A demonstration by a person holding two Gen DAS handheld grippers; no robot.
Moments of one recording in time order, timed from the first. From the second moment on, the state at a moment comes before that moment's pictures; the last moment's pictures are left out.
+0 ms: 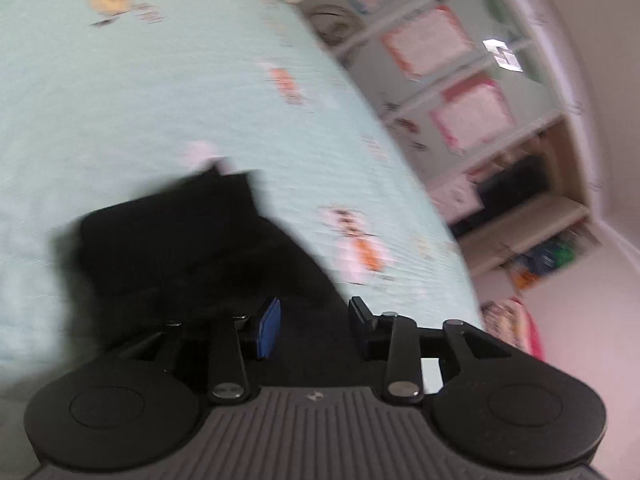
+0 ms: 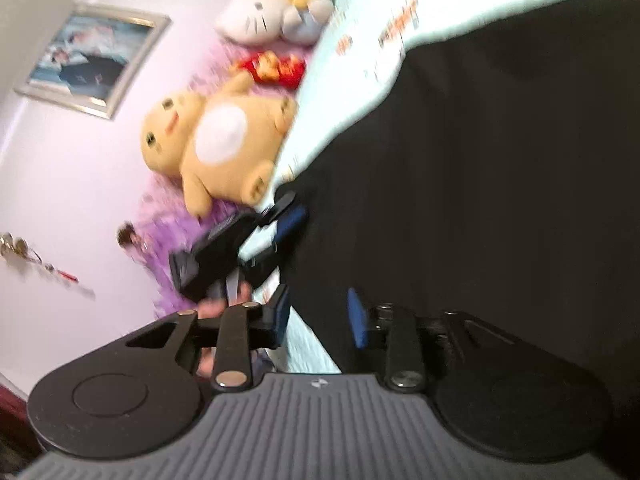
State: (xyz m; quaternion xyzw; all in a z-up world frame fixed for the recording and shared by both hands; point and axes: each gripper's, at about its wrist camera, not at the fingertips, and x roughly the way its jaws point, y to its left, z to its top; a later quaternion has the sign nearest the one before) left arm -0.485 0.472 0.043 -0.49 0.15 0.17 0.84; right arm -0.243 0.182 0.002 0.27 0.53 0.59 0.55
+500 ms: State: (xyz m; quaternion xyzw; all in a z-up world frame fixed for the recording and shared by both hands) left arm -0.495 0.506 0.003 -0.52 0.12 0.22 0.82; right arm -0.125 0.293 -0.036 0.29 0.53 0.46 0.65
